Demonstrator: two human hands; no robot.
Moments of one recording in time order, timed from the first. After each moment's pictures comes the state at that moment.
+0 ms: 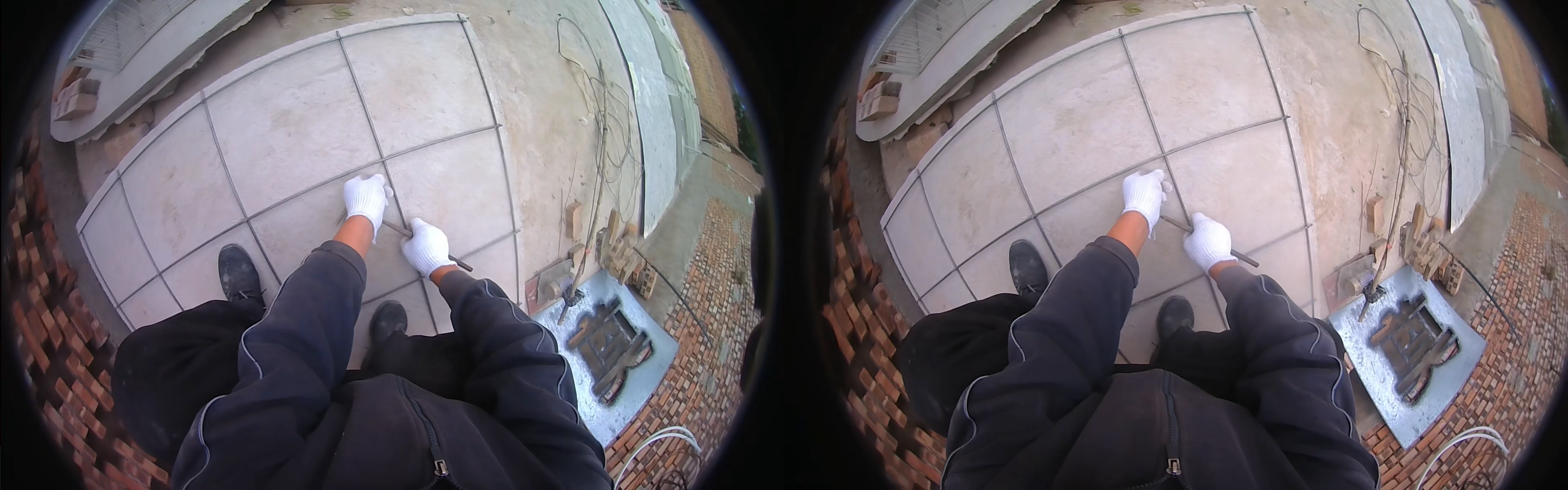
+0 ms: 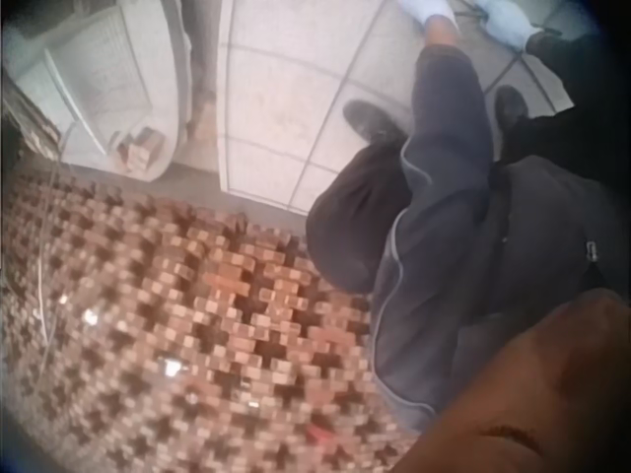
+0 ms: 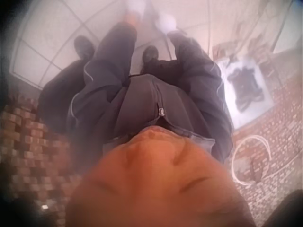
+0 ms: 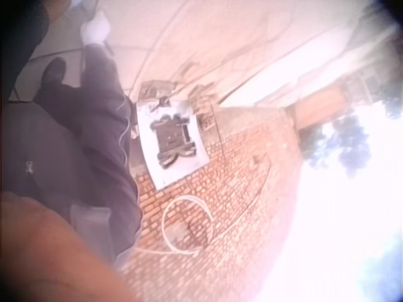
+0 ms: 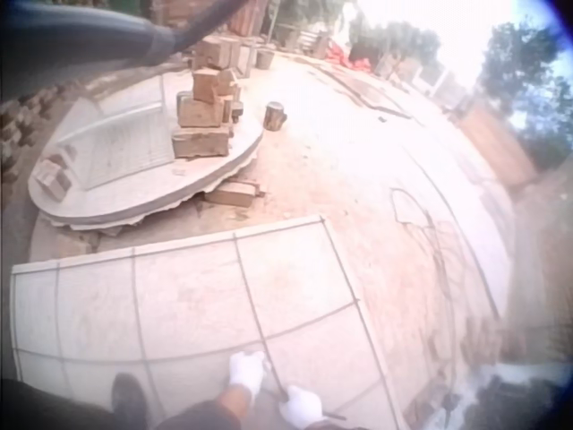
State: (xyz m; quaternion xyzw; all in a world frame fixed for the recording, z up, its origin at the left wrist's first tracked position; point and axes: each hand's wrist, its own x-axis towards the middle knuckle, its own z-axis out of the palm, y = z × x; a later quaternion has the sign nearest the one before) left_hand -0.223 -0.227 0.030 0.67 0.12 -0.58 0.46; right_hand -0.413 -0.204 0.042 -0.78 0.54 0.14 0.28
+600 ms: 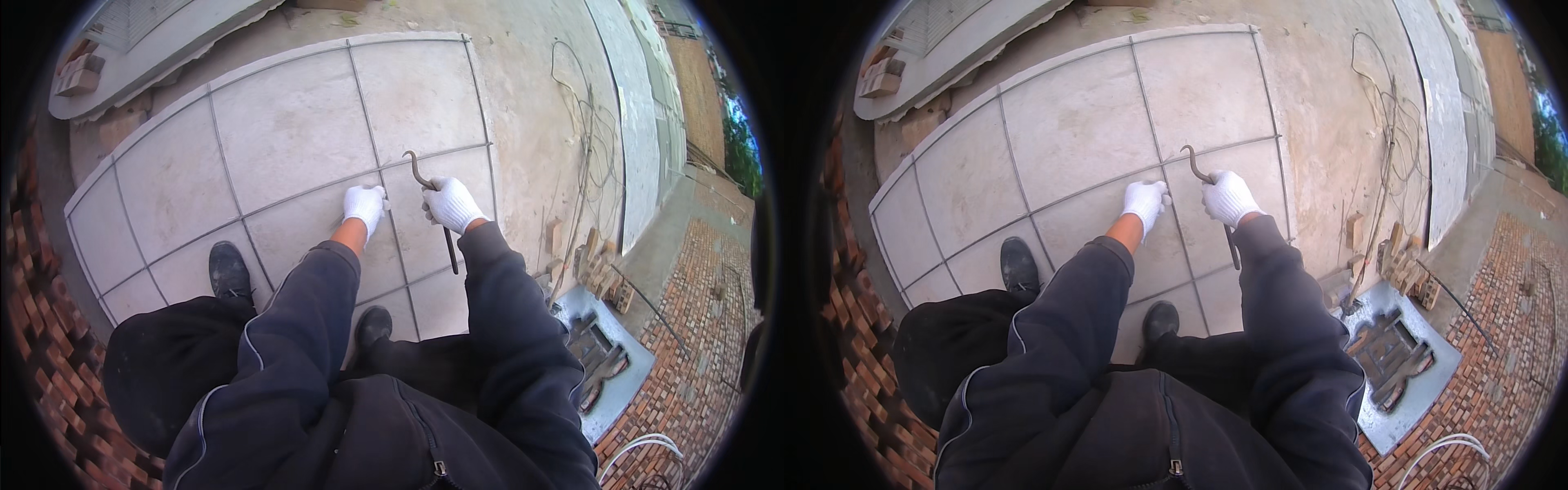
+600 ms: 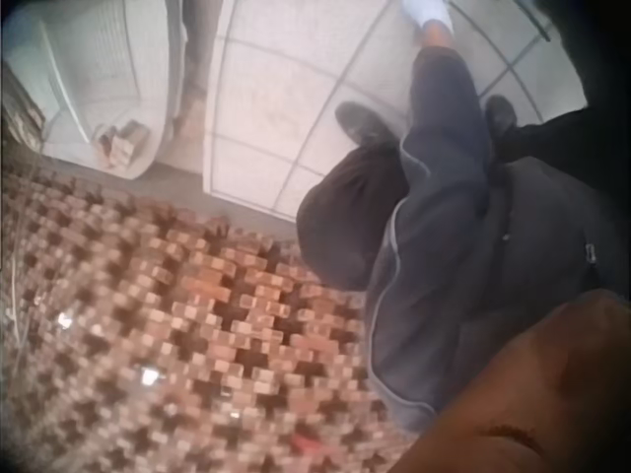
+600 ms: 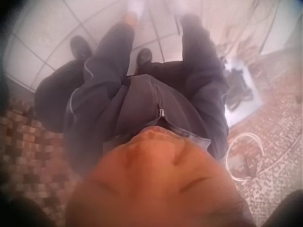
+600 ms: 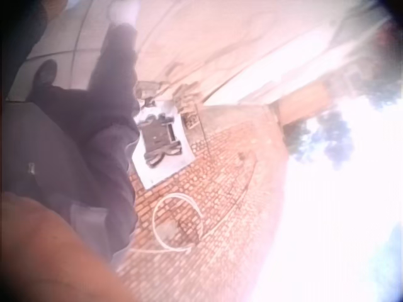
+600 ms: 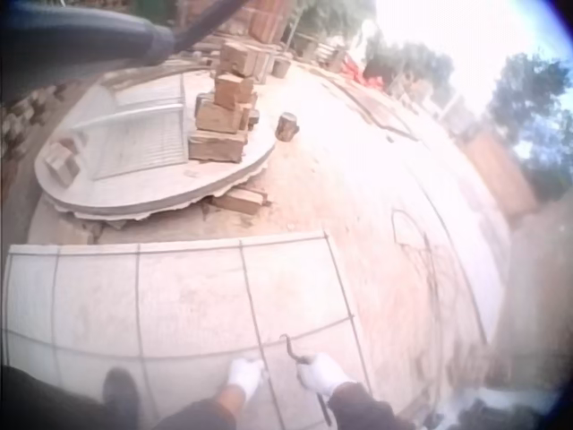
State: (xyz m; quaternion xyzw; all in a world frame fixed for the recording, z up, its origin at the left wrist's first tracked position) left_hand -0.226 -0.227 0.013 0.67 0.06 -0.62 0.40; right_hand -0.361 -0.343 0.142 -0.60 0.61 0.17 0.50
